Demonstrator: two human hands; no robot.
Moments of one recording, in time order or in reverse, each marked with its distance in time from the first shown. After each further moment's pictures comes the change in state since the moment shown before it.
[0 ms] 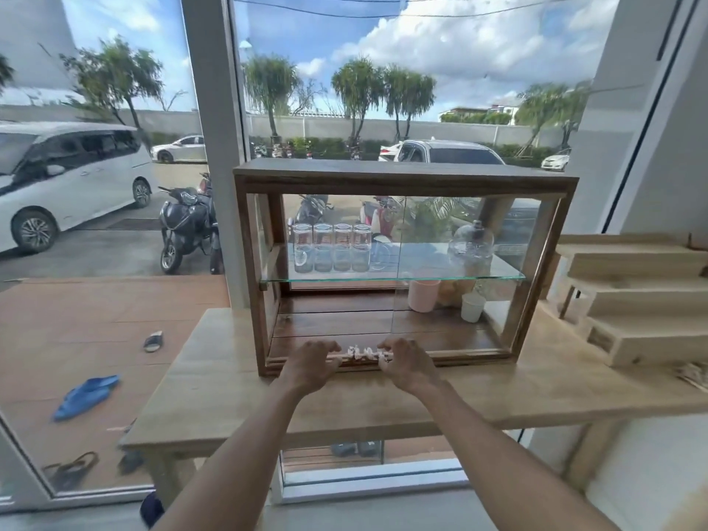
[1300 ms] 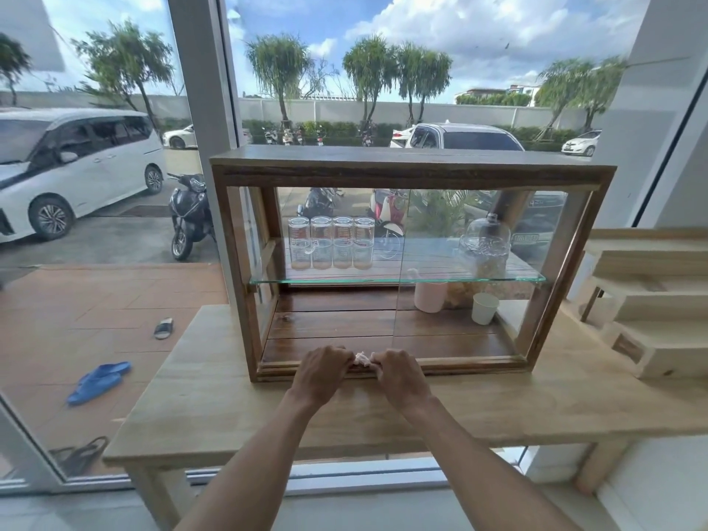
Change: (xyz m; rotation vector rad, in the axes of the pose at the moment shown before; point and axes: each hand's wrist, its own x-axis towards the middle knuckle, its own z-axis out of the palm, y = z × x) left_hand 0.032 0.001 0.047 0.209 0.183 0.185; right_hand 0.035 0.021 0.044 -0.043 0.117 -0.225
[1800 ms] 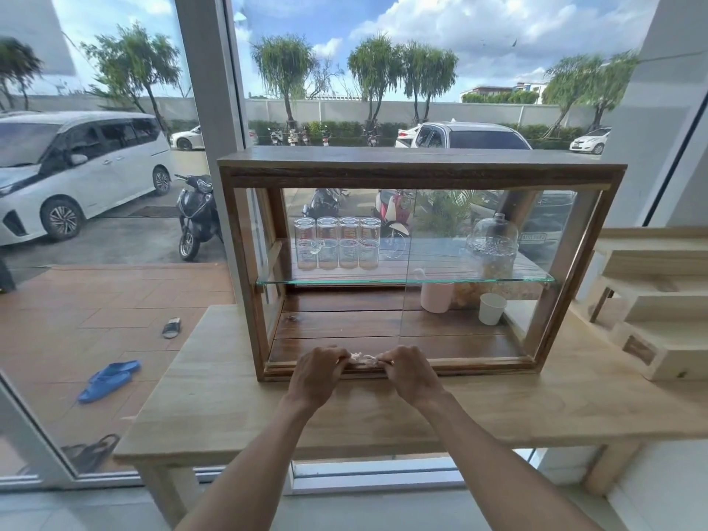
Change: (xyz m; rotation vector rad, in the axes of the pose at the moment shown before) left_hand -0.010 -0.010 -0.006 -0.178 0.087 -0.116; right_hand 0.010 0.011 -0.001 0.075 -0.035 -0.058
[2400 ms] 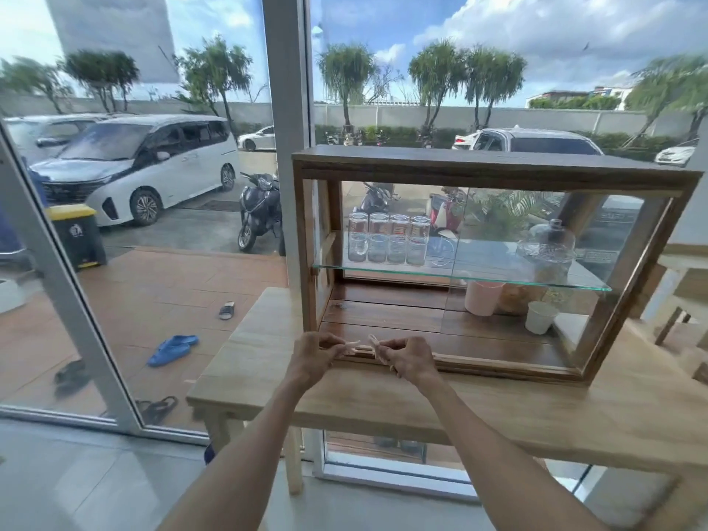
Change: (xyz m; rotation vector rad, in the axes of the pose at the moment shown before) left_hand -0.042 -0.033 -0.062 -0.452 0.046 -0.463; right_hand 0.001 -0.070 0.008 0.733 -0.104 0.353
